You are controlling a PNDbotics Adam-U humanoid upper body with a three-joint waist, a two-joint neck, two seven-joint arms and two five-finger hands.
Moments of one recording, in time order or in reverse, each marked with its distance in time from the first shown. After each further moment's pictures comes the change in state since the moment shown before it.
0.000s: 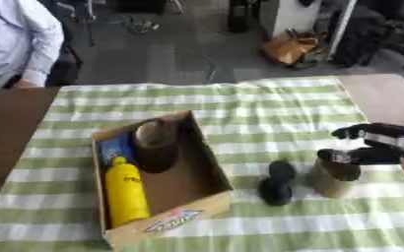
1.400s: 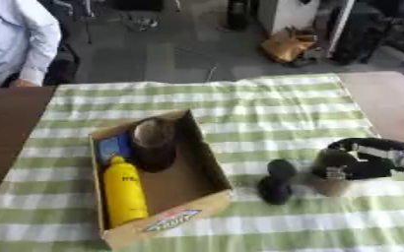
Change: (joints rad) left arm 0.000 -0.009 0.001 0.000 0.022 0.001 0.008; right arm 0.009 0.074 0.001 0.089 0.013 0.005 0.013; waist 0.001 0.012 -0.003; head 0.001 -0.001
